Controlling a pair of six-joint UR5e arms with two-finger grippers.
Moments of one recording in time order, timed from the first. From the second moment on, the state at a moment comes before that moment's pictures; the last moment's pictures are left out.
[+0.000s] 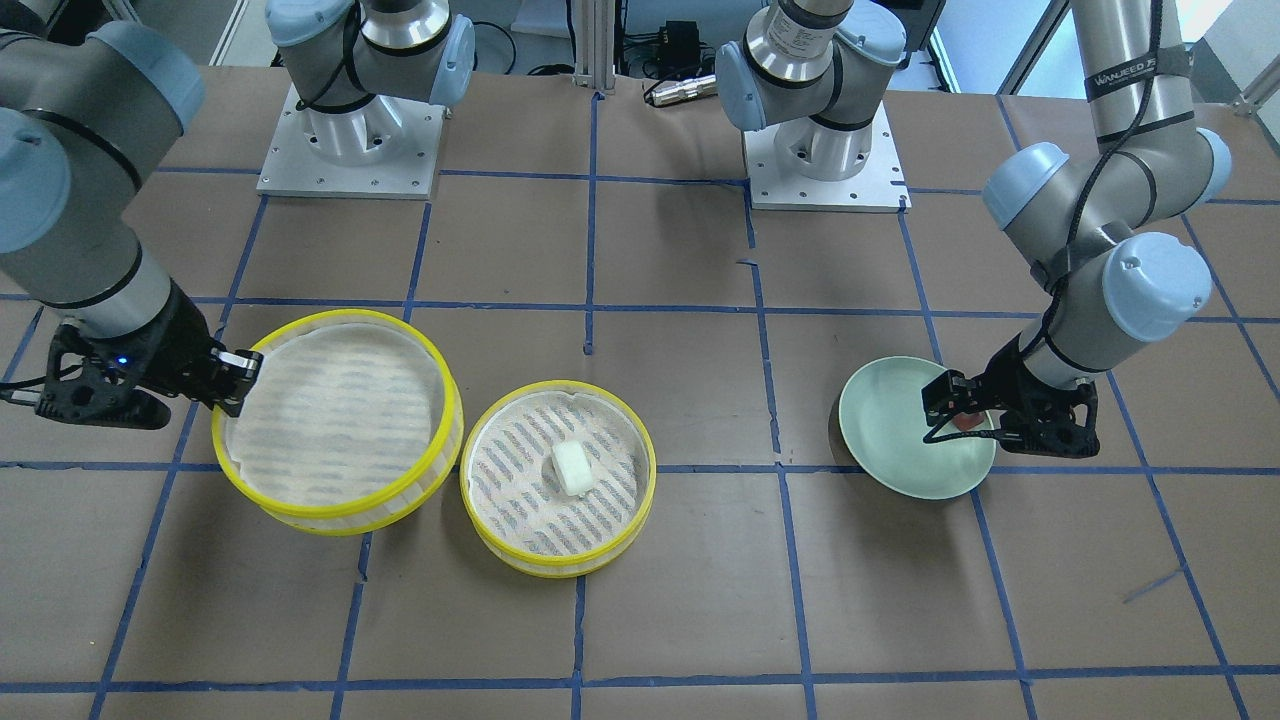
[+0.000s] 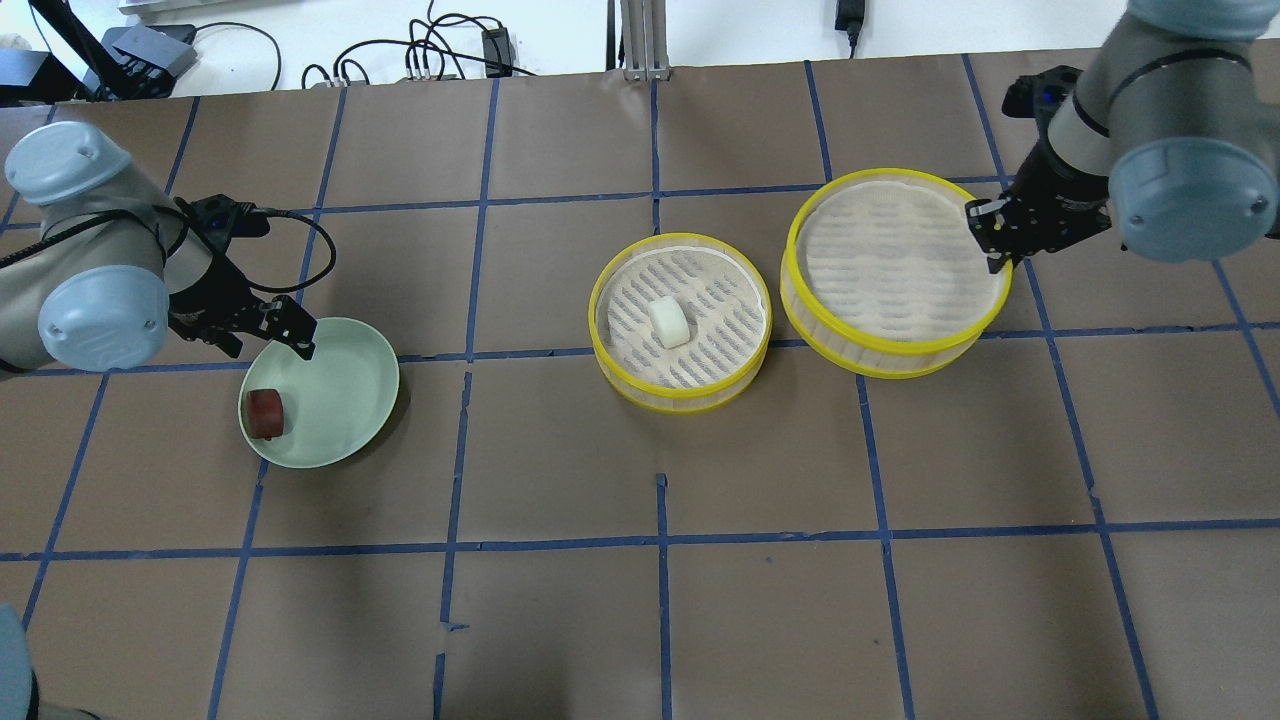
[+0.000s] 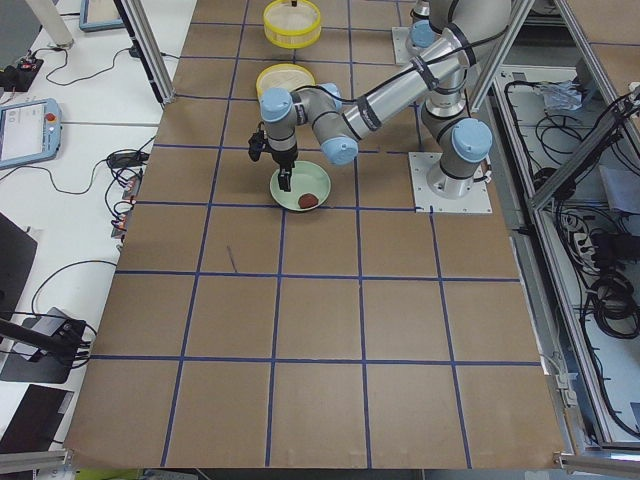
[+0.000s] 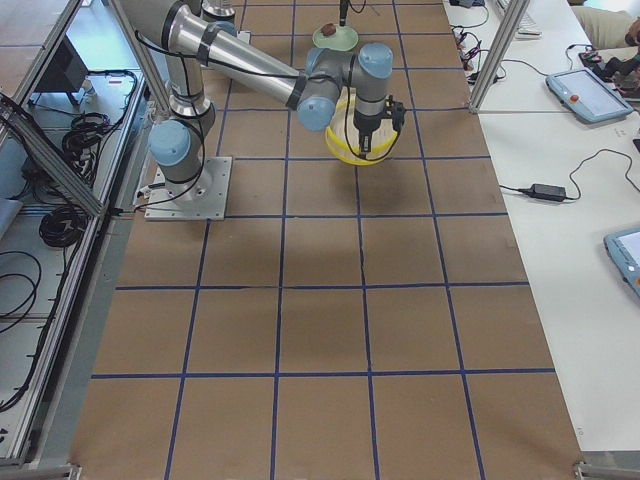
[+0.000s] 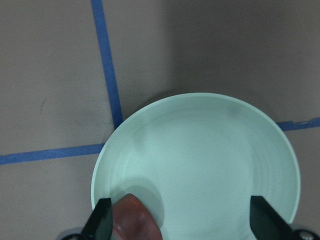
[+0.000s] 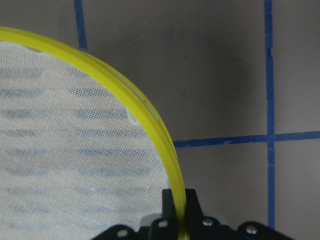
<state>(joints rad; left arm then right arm) -1.19 -1.84 -1.93 -1.01 1.60 0.46 1.41 -1.40 1.75 -1.93 -1.56 -0.09</state>
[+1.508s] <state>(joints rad) -1.19 -1.87 -1.96 -1.01 1.70 0.45 1.65 -1.34 1.70 -1.91 -1.56 0.29</state>
